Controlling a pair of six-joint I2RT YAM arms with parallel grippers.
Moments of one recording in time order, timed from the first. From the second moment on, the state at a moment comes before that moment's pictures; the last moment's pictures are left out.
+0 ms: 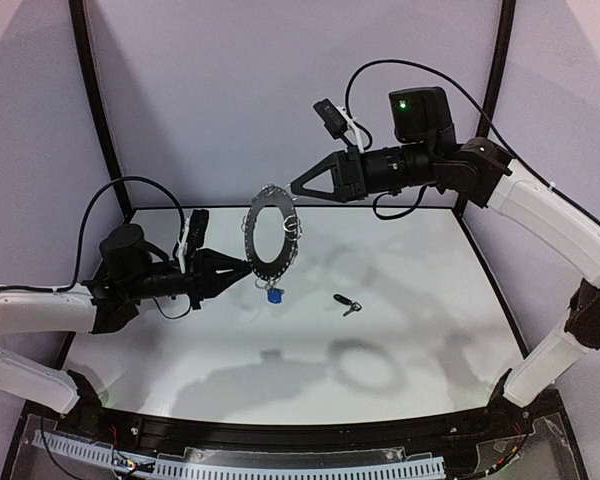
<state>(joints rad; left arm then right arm) -0.70 1.23 0.57 0.69 0.66 -0.11 0.84 1.53 1.71 -0.50 -0.62 0.38</state>
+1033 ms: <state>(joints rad) -0.71 1.06 0.82 -0.12 0.60 -0.09 0.82 1.53 1.38 -0.28 -0.58 -0.32</state>
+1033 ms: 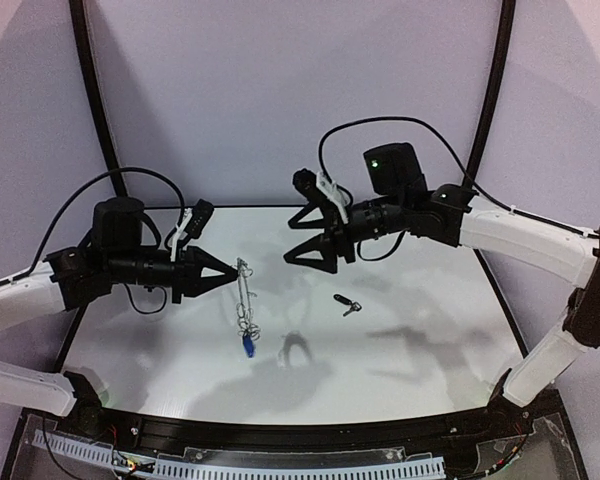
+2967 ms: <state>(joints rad) -0.73 1.10 0.85 -0.09 0.65 -0.02 1.01 1.68 1.47 -0.27 -0.63 -0.39</state>
